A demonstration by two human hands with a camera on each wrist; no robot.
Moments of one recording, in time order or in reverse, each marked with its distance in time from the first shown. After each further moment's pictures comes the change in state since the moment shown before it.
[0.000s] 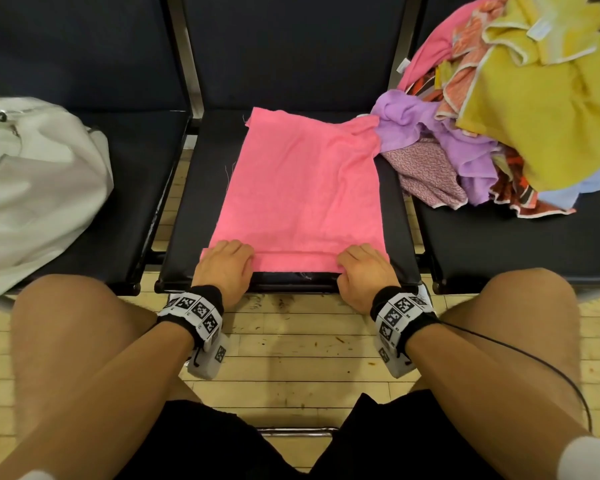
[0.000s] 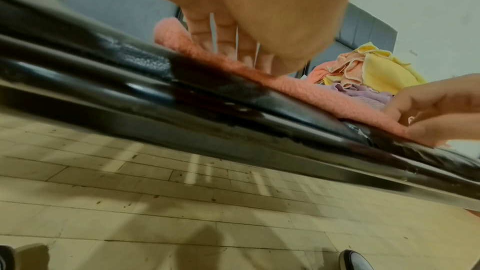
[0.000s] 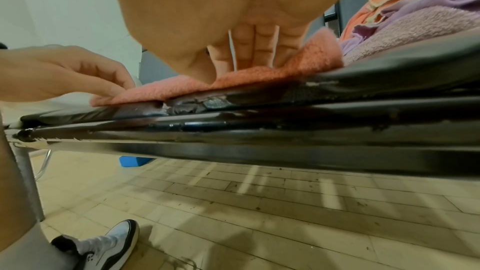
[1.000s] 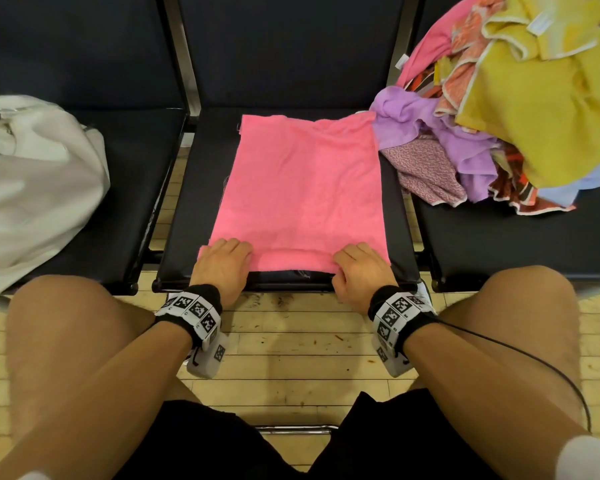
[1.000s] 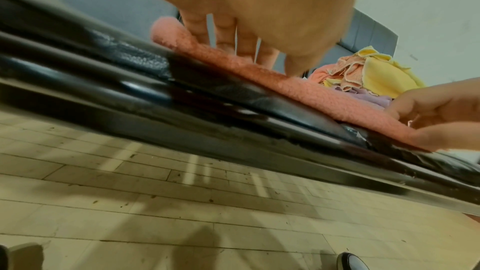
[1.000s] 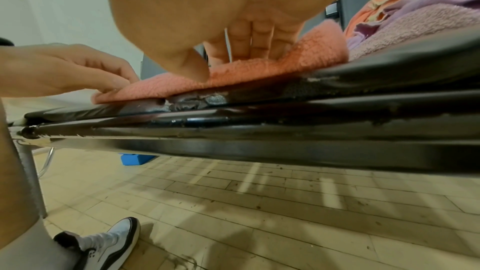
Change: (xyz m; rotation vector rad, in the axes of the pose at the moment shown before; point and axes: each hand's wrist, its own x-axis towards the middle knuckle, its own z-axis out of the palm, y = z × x) left_hand 0.002 0.000 -0.001 0.050 -0.052 -0.020; right_hand 0.000 -0.001 0.004 -0.002 0.013 -0.039
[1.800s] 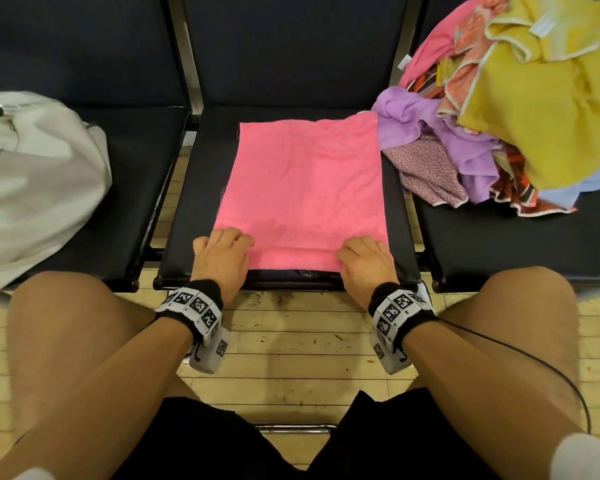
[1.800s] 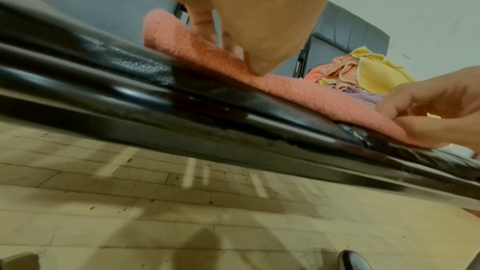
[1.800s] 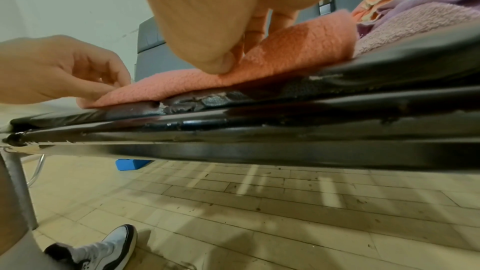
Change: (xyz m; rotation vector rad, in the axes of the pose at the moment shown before) left_hand -0.001 -0.001 0.000 -0.006 0.115 0.004; right_hand 0.006 0.008 0.004 -0.089 0.091 -0.022
